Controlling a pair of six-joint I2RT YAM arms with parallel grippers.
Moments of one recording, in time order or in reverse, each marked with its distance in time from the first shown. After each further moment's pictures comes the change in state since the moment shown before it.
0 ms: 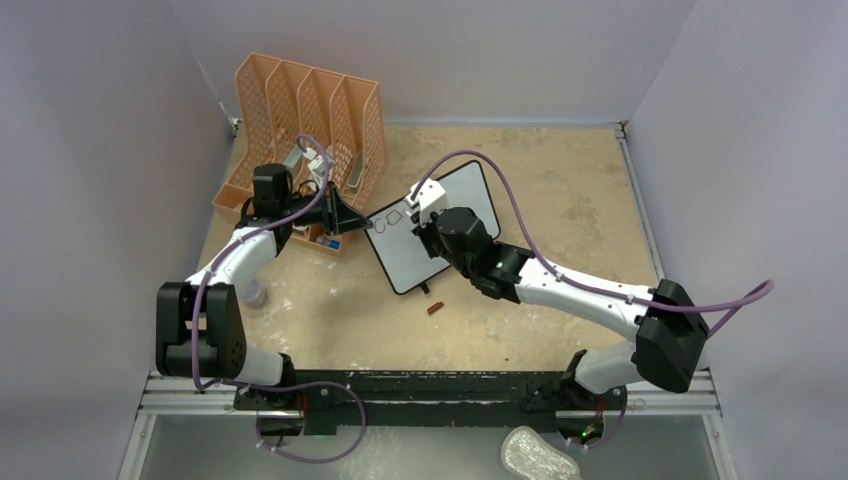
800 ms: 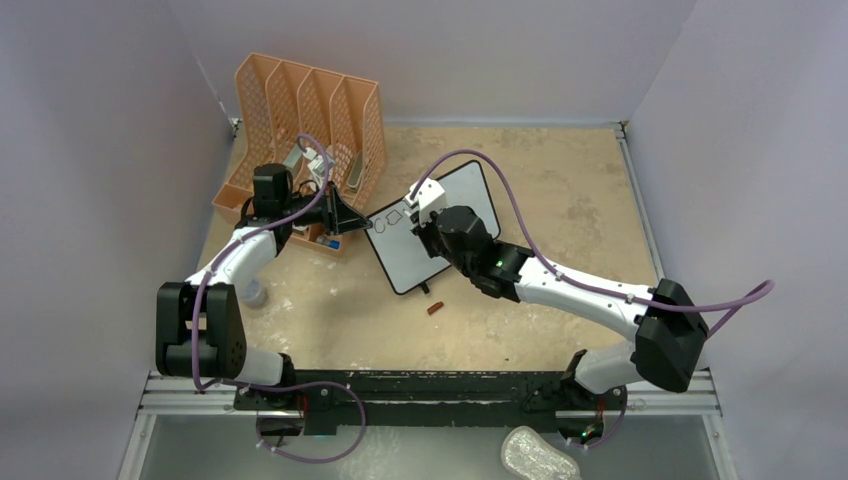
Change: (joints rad) left arm 0.000 0.000 0.001 -0.003 -0.001 0.003; right arm -0.007 0.004 0.007 -0.009 -0.015 -0.006
